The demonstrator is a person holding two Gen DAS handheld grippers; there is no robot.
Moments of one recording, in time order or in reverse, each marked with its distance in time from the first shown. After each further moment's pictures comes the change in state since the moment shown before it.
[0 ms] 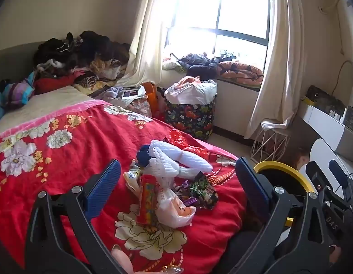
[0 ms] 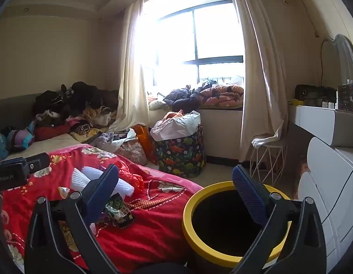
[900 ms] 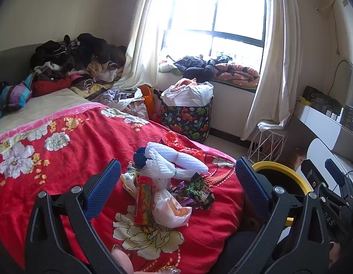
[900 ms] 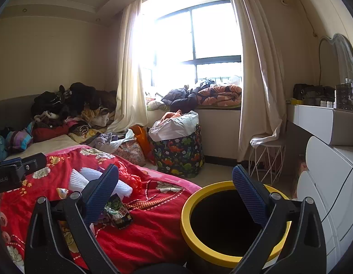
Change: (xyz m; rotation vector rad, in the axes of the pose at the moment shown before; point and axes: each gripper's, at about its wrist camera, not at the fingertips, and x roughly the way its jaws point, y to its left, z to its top) left arm -0.005 -0.009 0.002 0.011 -0.018 -0.015; right arm -0.002 -0.003 0.002 0.009 -0.002 -0.010
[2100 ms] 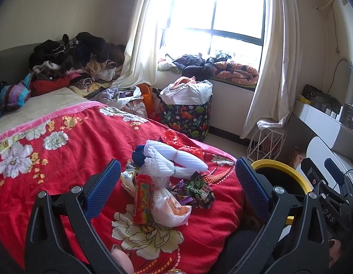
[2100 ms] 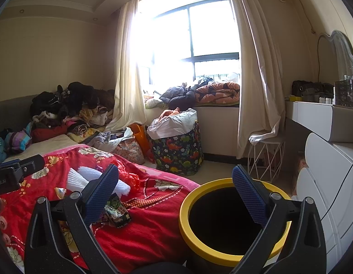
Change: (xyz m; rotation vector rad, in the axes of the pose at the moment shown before) left arm 0.002 0.002 0.000 -0.005 0.006 -0.007; right arm 0.000 -0.002 -0.001 0.006 0.009 0.000
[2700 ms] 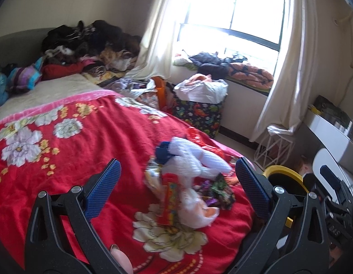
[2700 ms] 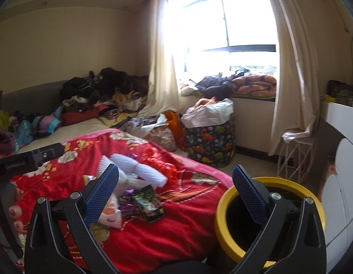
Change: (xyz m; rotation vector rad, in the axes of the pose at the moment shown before) left arm 0.013 0.055 0.000 -0.102 0.035 0.061; right arm 0.024 0.039 -0.002 -0.077 0.098 0.242
